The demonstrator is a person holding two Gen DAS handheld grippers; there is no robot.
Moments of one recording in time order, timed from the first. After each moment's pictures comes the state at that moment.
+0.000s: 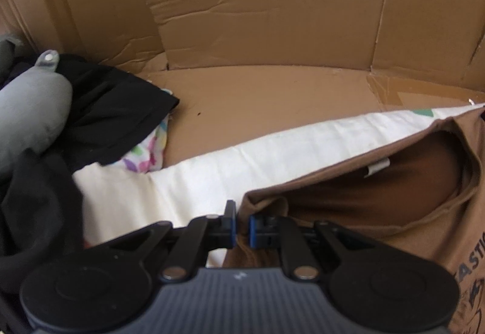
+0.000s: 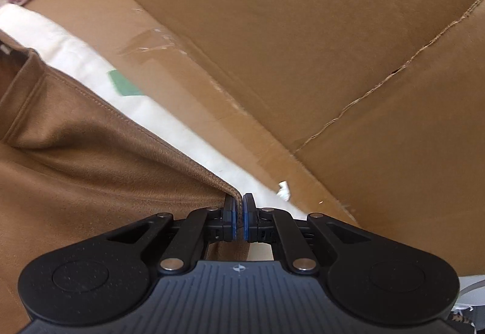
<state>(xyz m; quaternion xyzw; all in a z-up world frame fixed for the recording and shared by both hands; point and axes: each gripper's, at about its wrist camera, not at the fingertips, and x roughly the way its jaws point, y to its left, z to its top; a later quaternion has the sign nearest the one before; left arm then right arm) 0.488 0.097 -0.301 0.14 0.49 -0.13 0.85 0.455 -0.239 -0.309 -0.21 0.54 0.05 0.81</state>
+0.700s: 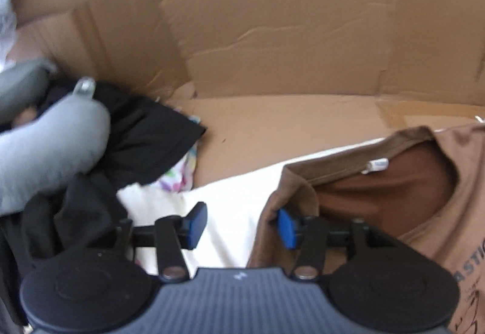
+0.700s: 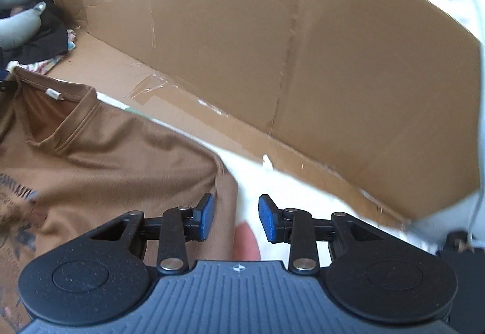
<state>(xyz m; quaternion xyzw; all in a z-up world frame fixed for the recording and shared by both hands) 0.486 0.095 -0.270 0.14 0.48 -0.08 0.86 0.374 -0.312 -0.255 -0.06 0.49 0.07 0.87</state>
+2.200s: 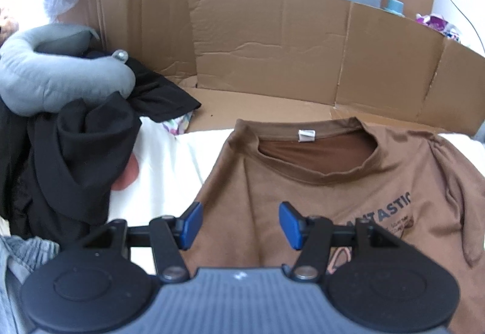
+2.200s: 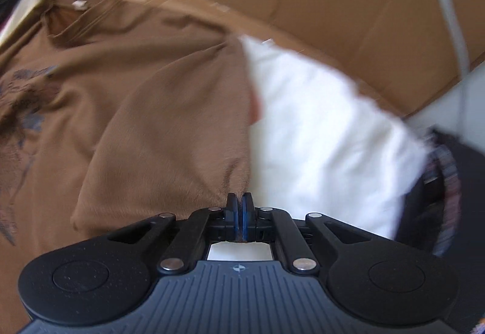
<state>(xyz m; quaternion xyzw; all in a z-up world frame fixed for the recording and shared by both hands) 0.340 0.112 -0.242 0.05 0.41 -0.09 0.91 0.298 -0.320 -0.273 -0.11 0.58 0.05 0.81</state>
